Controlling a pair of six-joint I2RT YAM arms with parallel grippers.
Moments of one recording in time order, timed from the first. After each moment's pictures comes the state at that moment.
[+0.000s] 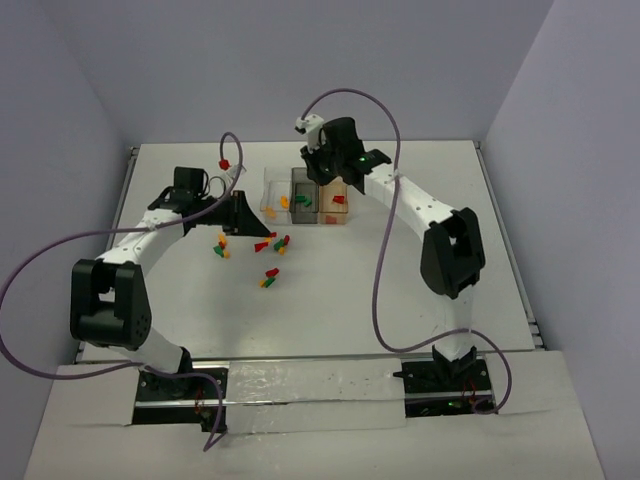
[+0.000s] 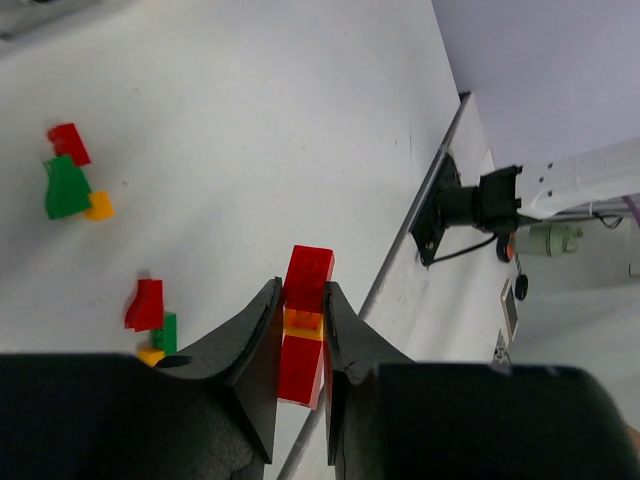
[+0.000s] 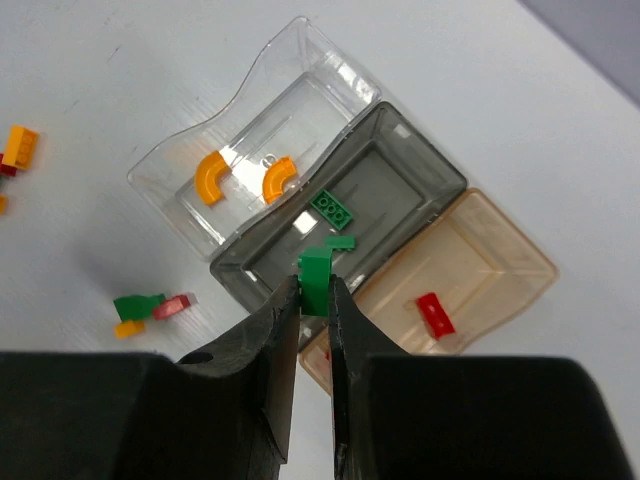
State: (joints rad) left arm -0.16 1.56 1.08 -0.39 1.03 -0.18; right arm 0.53 1.96 1.76 -0.40 -0.15 -0.16
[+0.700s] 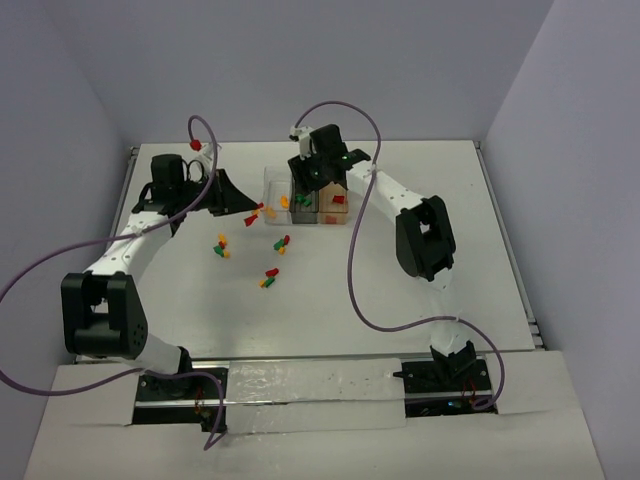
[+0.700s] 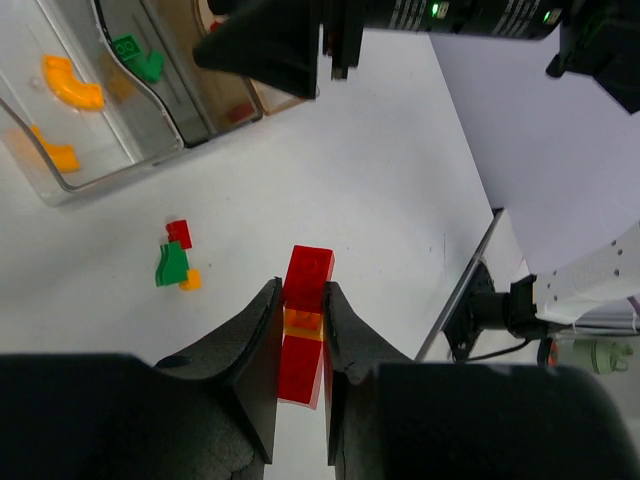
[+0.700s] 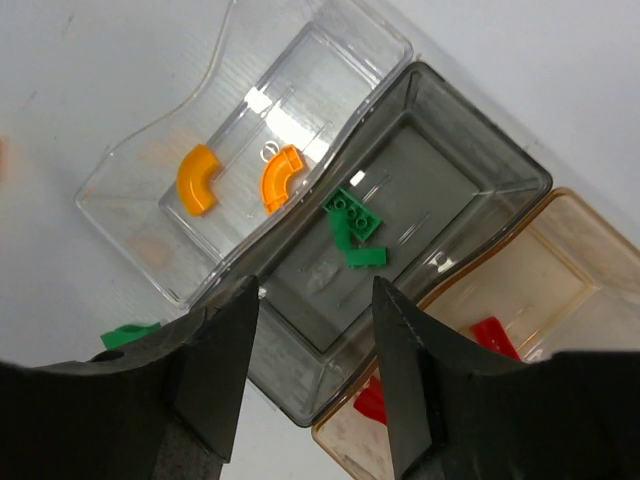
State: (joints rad) left arm -0.08 1.49 1.08 -0.15 0.89 -0.37; right arm 0.52 2.25 1.99 -0.49 -0.21 -0.04
